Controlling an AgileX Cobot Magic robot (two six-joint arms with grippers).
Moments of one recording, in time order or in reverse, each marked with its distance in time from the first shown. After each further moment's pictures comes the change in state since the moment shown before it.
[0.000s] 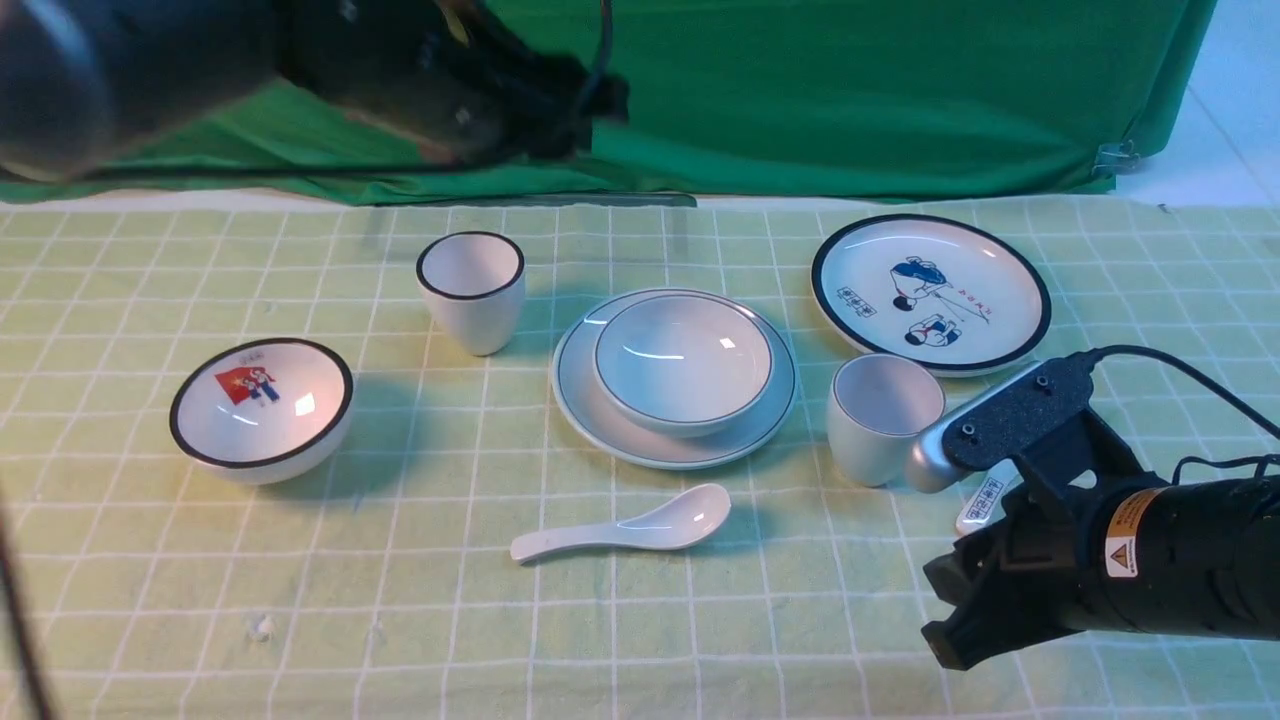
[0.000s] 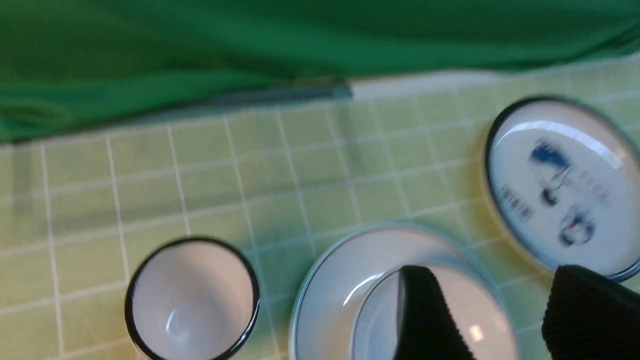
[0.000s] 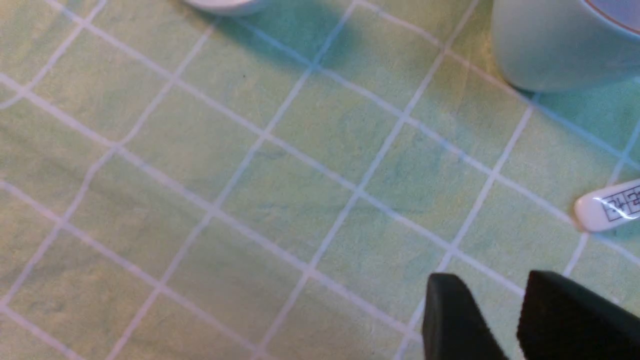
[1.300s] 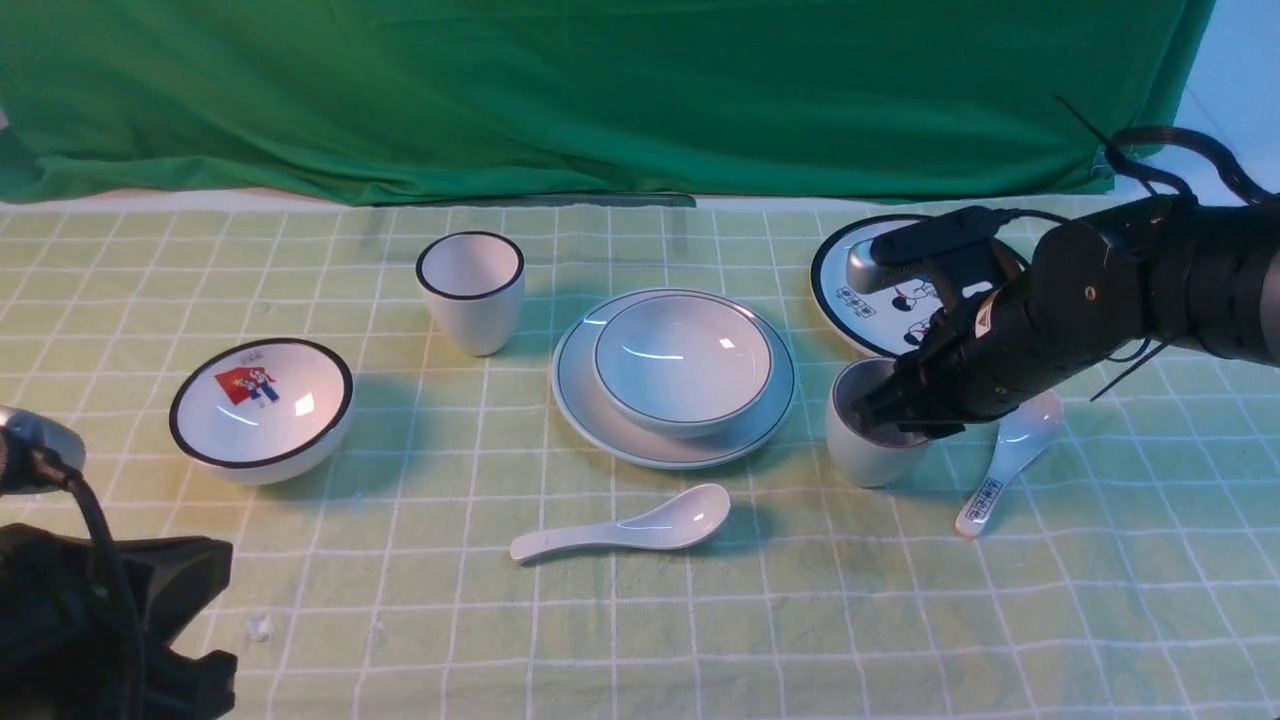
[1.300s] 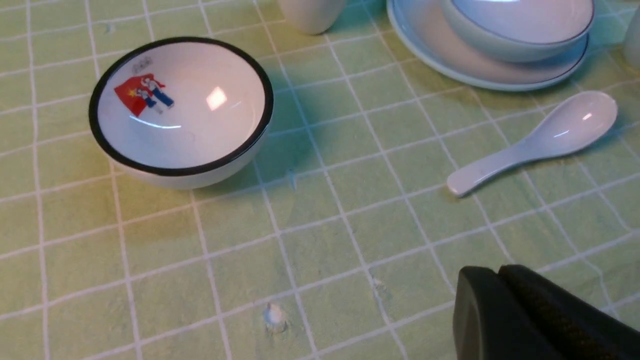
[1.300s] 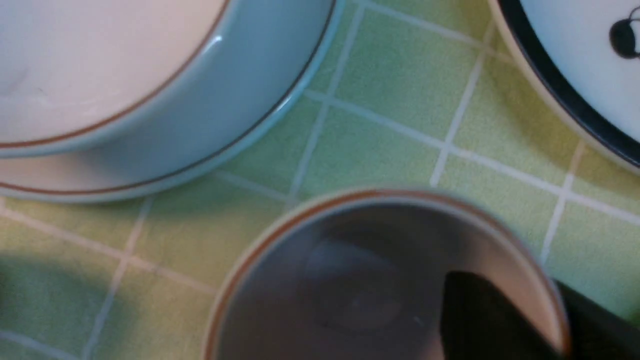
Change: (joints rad) right arm -0.167 0.491 -0.567 0.002 0.201 0.019; left arm 0.000 -0.984 1.078 0.107 -0.074 0.034
